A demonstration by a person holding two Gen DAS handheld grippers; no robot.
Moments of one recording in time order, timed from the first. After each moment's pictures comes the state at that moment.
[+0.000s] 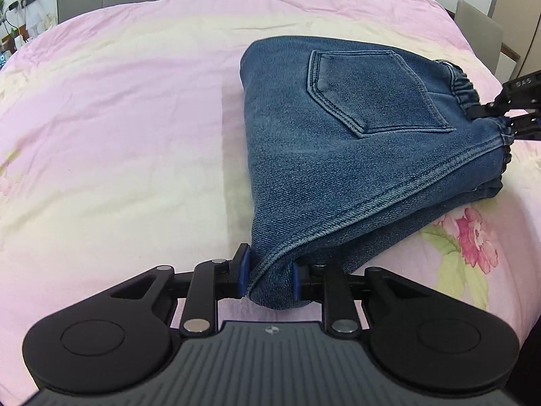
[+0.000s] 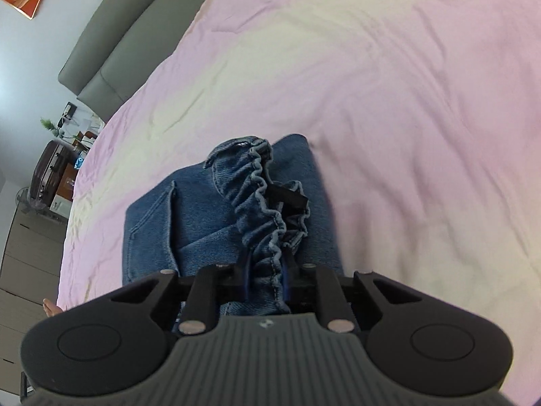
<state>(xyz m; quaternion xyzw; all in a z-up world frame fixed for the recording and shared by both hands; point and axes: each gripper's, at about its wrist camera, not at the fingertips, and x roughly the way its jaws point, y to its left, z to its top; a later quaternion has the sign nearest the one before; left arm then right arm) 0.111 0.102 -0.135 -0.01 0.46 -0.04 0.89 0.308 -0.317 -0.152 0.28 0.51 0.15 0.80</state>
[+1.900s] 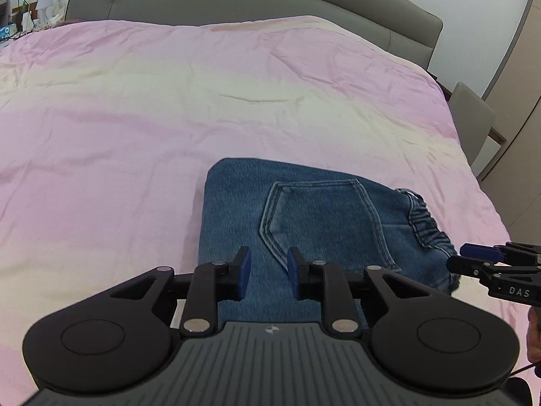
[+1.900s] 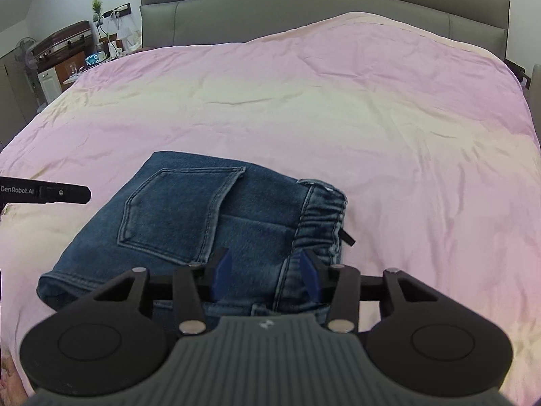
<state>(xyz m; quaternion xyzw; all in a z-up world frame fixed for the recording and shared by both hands) 0.165 0.105 -0.064 -0.13 0.40 -0.05 0.90 0.237 -0.235 -0.077 -0.04 0.41 0.20 0.89</state>
